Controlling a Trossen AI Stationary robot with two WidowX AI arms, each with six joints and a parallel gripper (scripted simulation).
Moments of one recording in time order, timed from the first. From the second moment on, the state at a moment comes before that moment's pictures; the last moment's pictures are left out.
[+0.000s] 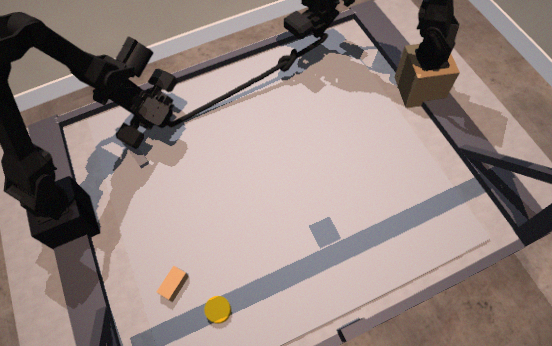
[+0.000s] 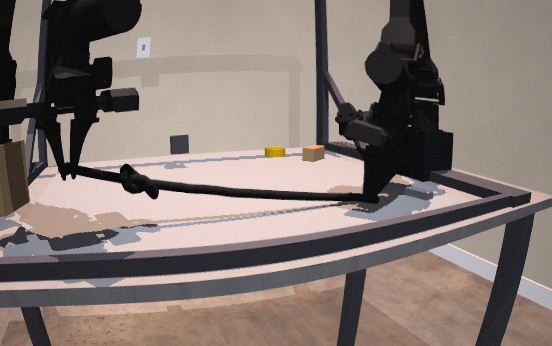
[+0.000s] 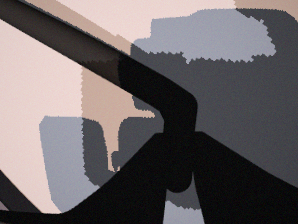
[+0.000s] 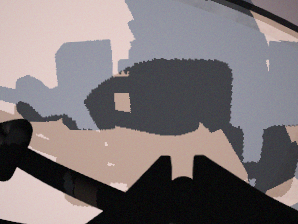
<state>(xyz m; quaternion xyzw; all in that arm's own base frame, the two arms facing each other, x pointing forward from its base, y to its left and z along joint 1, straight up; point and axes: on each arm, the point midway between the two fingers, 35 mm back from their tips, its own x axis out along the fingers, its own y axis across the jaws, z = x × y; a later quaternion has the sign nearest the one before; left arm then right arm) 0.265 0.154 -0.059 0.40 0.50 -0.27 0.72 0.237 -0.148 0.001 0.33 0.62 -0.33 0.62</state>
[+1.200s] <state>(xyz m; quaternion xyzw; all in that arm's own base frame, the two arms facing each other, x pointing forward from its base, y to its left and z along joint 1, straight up) 0.266 0.154 -0.059 0.40 0.50 -0.27 0.72 0.213 -0.177 0.003 0.33 0.62 -0.33 0.63</state>
